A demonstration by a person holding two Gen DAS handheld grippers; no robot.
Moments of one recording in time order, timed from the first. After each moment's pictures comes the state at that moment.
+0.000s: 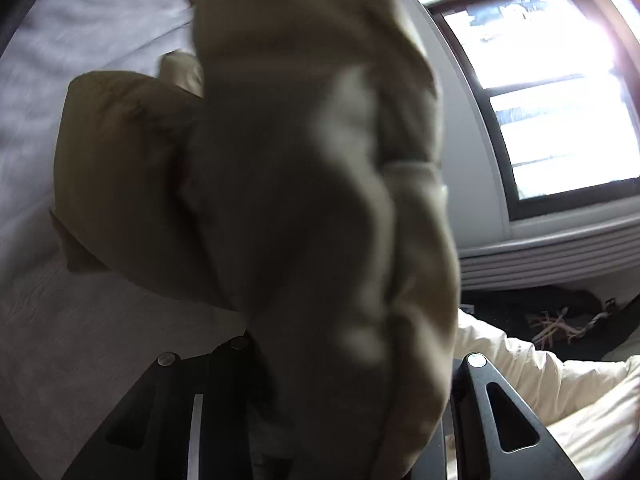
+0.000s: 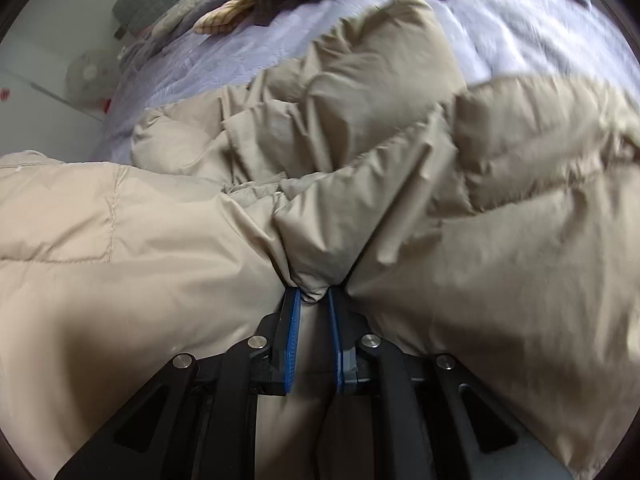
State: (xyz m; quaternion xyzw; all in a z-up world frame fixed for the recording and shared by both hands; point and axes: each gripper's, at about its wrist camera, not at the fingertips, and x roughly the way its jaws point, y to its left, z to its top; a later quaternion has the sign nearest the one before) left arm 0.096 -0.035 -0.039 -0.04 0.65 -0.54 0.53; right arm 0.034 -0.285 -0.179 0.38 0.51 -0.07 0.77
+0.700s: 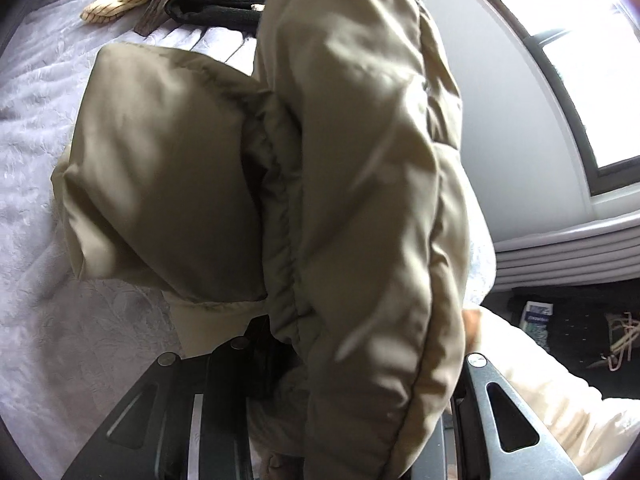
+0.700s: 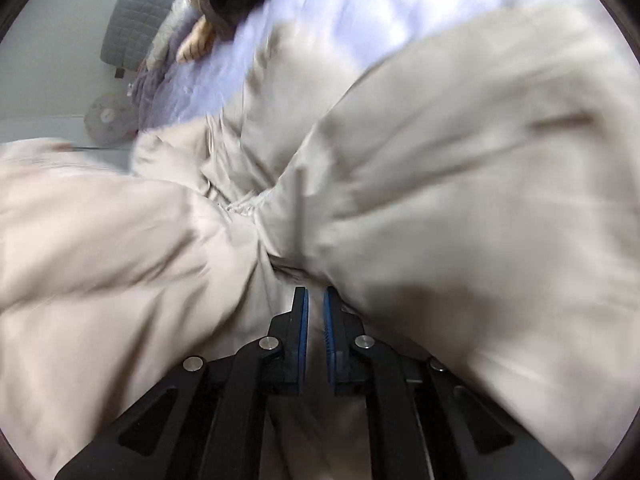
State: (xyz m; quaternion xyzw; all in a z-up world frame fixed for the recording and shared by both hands) left arm 0.006 -0.164 0.000 0.11 0.64 -0.46 0.60; right arm -0.034 -0.371 -0.159 0.47 0.50 -0.05 0.73
